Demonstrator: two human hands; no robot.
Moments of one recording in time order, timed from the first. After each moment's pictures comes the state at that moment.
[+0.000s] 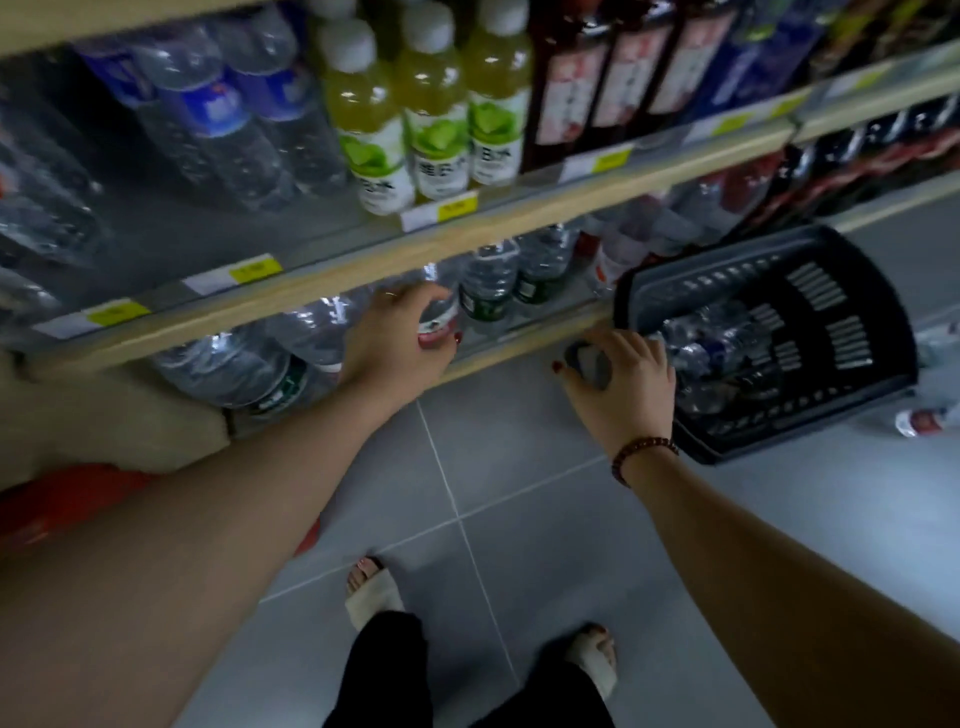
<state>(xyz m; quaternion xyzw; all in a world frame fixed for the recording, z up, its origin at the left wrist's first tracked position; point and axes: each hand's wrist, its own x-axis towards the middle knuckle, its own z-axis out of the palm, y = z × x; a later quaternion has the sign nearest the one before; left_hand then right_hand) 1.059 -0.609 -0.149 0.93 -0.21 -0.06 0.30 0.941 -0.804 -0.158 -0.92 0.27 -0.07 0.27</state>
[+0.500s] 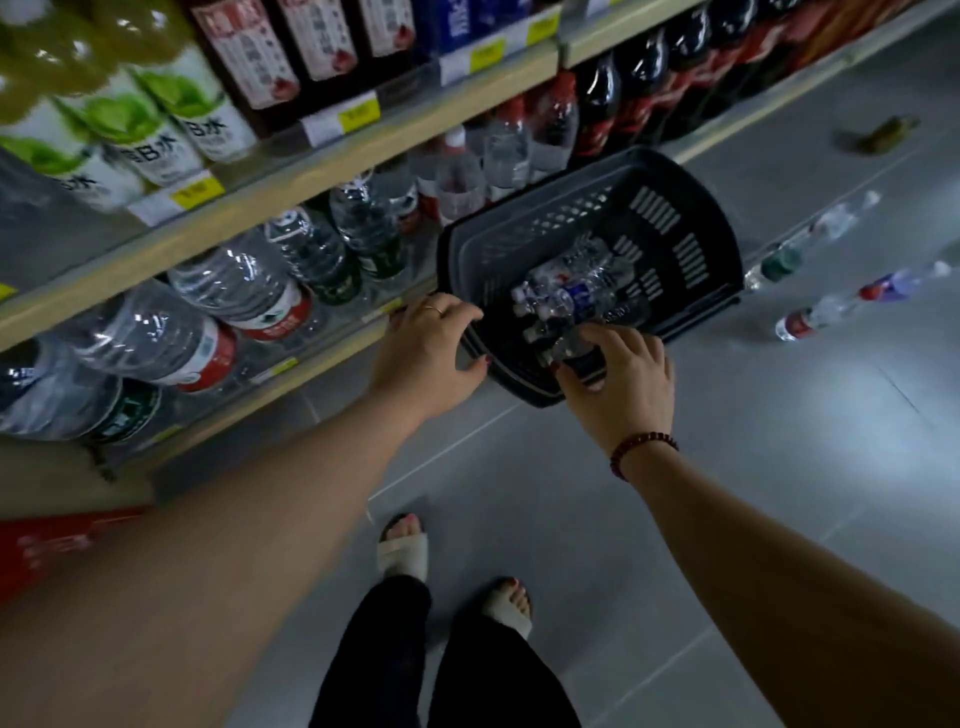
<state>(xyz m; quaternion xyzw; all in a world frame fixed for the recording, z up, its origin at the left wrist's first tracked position) 0.928 -0.837 -0.169 0.90 -0.38 -0.13 0.20 0.790 -0.993 -0.176 -0.91 0.35 -0.05 0.22</state>
